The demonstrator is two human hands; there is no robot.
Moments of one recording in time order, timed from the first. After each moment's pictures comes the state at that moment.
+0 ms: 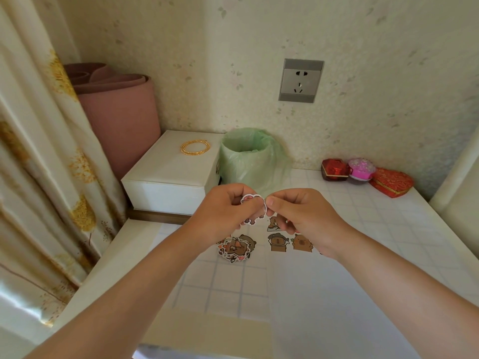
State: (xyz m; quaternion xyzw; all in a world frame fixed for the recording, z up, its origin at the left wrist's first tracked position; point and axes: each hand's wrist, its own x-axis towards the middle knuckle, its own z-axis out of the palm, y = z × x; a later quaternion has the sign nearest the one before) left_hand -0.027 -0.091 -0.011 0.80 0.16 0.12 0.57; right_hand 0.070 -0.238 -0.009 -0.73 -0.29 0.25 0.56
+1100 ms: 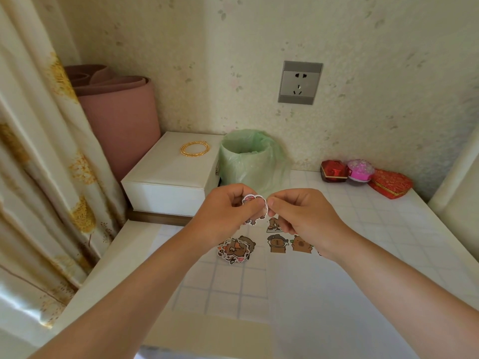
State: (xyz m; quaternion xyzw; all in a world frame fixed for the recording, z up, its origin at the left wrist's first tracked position) left_hand -0.027 -0.094 -0.011 0.78 0.14 0.14 0.59; right_hand 0.065 -0.240 -0.004 -0.76 -0.29 0.21 0.54
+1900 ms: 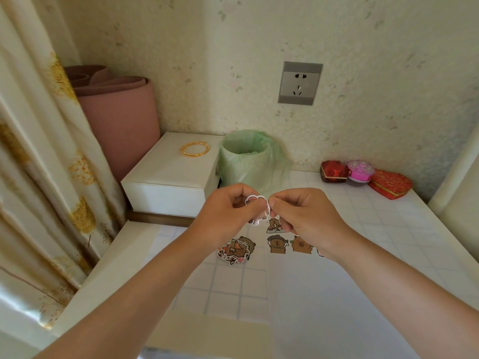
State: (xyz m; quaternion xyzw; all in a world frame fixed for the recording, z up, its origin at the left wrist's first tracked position) left_hand -0.026 -0.097 -0.014 0.78 0.16 0.17 0.58; right_hand 0.068 -0.241 -0.005 -0.77 -0.30 0.18 0.54
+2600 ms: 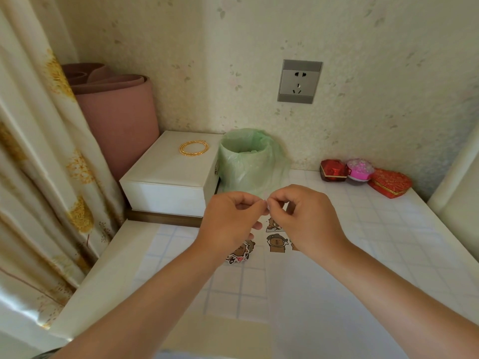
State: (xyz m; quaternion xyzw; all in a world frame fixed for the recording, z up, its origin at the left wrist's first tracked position) left_hand -0.024 -0.117 -0.017 0.73 0.25 0.18 0.61; right_hand 0.070 -0.240 -0.027 -0.82 -0.40 -0.09 0.39
